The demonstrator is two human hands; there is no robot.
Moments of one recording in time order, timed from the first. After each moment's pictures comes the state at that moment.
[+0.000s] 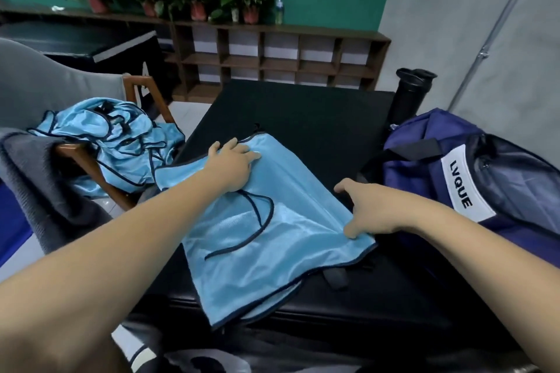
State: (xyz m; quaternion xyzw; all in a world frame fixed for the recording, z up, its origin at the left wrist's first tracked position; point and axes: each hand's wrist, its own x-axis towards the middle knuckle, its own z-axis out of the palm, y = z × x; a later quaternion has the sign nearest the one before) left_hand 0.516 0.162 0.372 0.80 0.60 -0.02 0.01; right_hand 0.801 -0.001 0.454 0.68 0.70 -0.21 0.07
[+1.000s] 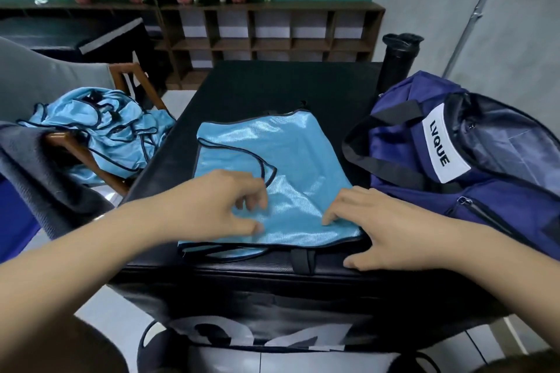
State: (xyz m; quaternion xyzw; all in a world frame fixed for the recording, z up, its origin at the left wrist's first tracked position) left_hand 0.512 -0.027 0.439 0.91 0.37 0.06 0.17; right_hand 0.841 -0.091 0.418 0.45 0.89 -0.10 -0.03
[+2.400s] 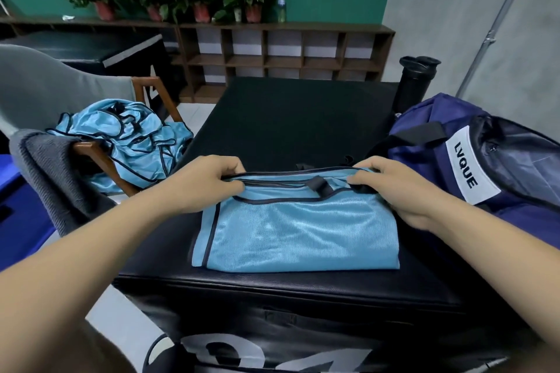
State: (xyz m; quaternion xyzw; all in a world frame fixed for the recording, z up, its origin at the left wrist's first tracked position) left_hand 0.464 0.020 0.443 0.80 0.52 0.15 0.24; right_hand 0.816 -0.016 0.428 0.63 0.53 -0.43 -0.37
